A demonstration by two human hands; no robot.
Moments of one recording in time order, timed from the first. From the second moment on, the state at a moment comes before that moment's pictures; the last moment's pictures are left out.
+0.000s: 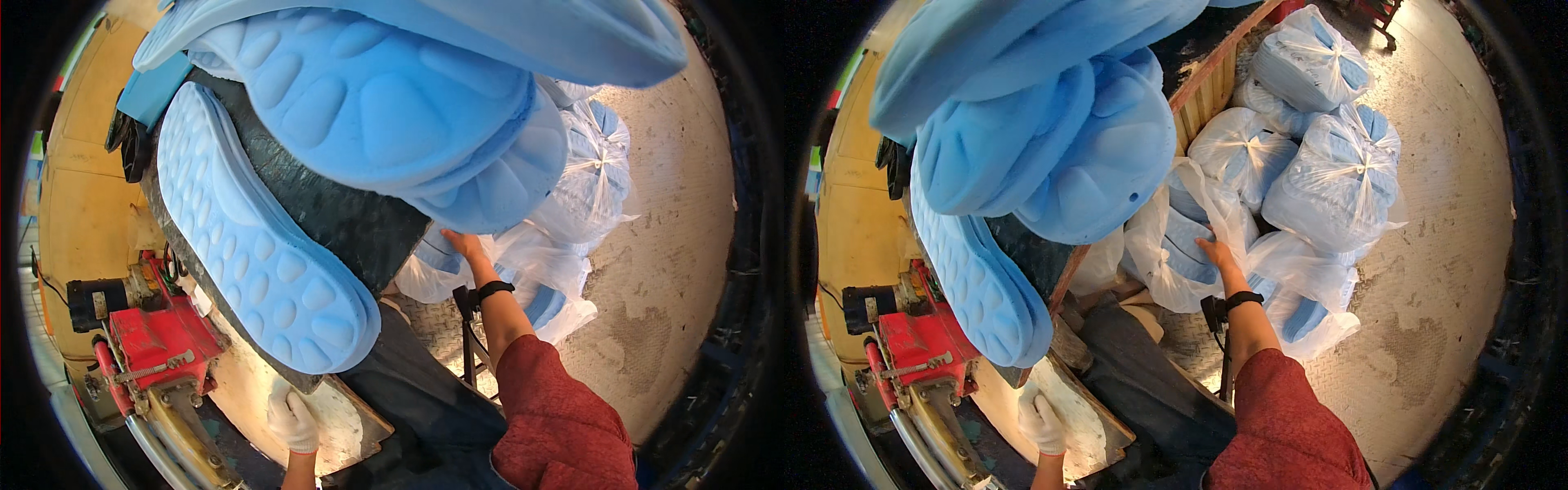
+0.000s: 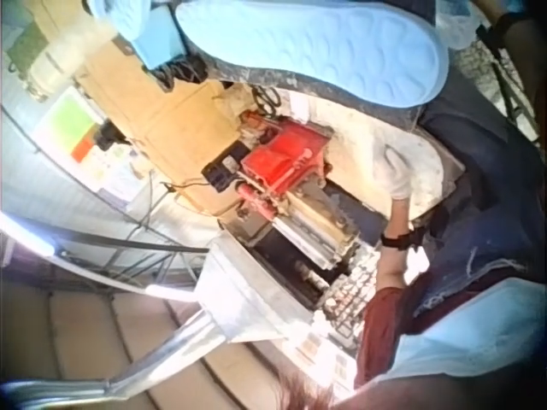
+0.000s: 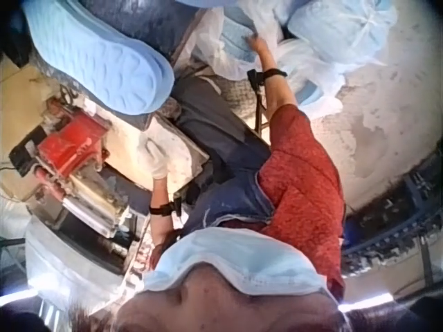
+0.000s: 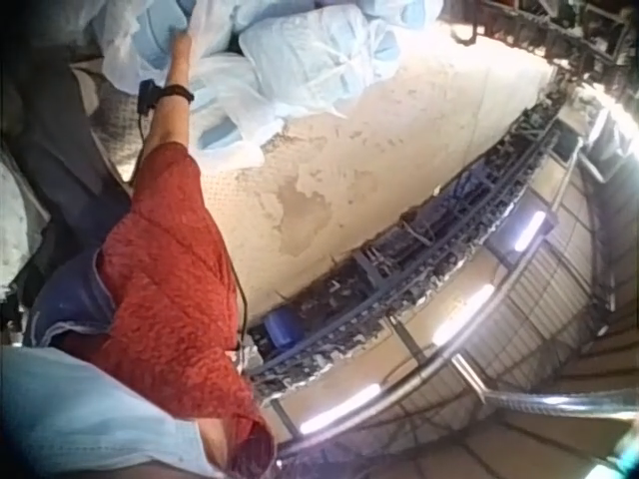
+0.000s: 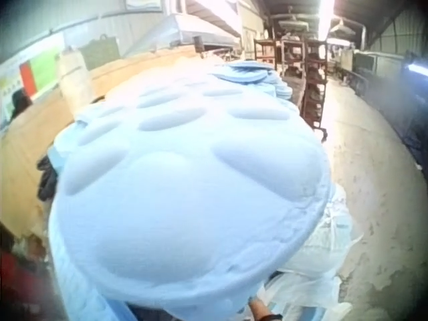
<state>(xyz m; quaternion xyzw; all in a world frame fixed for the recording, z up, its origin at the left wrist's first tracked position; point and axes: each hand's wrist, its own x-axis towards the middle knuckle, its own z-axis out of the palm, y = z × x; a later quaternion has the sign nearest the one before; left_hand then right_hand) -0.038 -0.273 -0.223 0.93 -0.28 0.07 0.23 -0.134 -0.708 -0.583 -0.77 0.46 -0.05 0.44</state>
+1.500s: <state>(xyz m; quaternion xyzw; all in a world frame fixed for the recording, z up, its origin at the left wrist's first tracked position) -0.038 -0.236 -0.208 0.92 -0.34 0.16 0.11 -0.115 -0.631 -0.376 -0.90 0.28 -0.20 0.26</state>
